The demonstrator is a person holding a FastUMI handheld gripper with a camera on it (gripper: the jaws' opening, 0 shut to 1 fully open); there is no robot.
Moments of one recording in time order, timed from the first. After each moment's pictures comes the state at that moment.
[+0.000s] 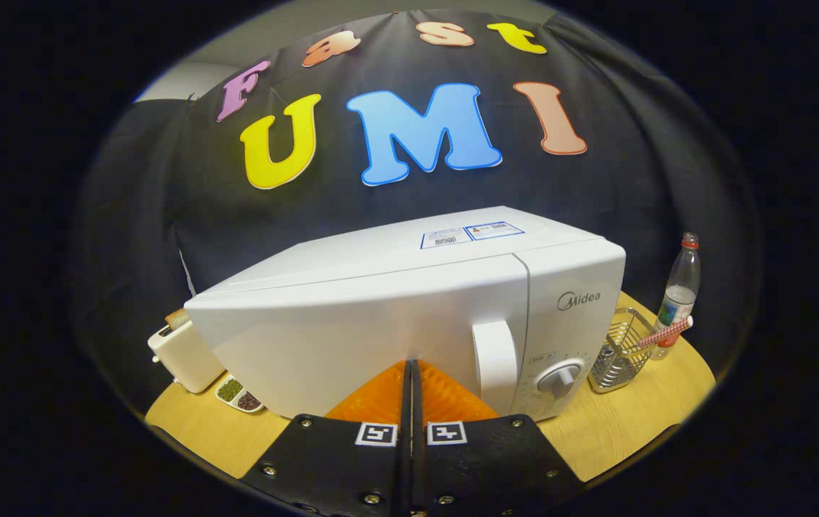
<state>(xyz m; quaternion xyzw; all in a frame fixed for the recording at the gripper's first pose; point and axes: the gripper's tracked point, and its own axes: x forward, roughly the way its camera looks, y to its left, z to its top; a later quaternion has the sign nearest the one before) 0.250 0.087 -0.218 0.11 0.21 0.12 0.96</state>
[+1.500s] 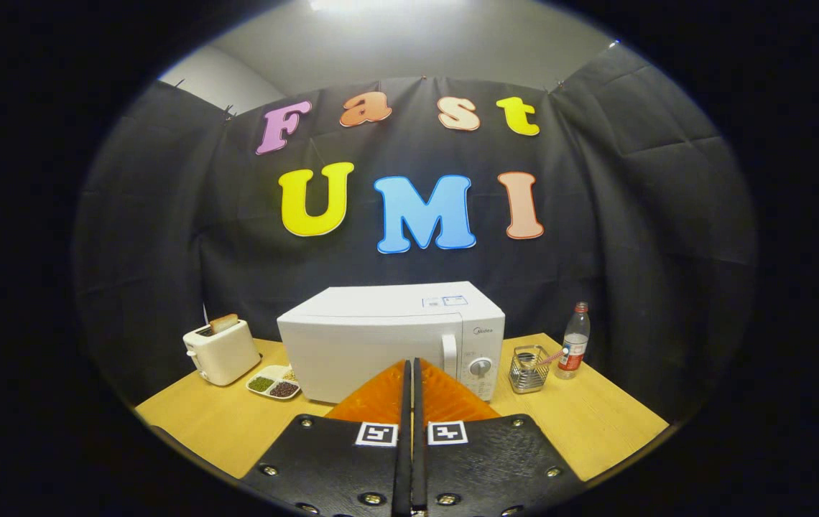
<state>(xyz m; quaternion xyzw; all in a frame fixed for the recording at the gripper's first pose) 0.035 0.053 -0.089 0.04 0.09 0.07 0.99</state>
